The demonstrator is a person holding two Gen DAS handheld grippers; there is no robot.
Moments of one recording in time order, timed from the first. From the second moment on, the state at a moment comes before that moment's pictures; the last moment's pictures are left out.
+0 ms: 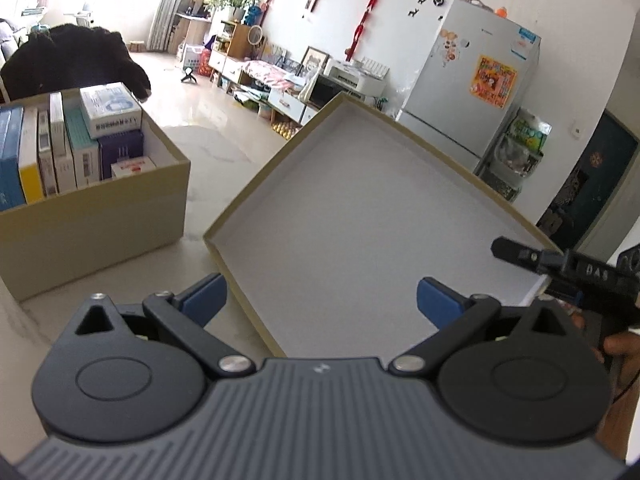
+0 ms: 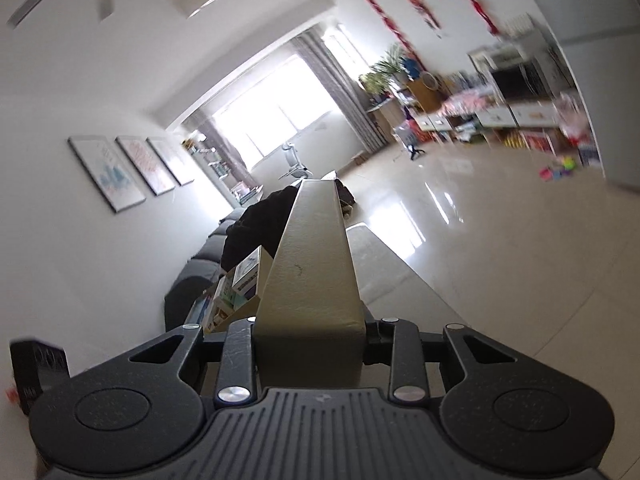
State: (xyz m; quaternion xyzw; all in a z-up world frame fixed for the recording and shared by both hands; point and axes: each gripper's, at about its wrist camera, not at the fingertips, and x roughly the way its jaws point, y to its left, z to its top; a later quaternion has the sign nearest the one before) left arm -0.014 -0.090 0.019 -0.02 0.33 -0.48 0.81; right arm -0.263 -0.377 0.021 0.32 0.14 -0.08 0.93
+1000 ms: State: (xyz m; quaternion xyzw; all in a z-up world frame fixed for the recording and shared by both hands) left arm -0.022 -0.050 0.070 -0.06 0.32 -0.48 0.81; right arm -0.255 -0.189 0.063 0.04 0.14 0.00 0.99
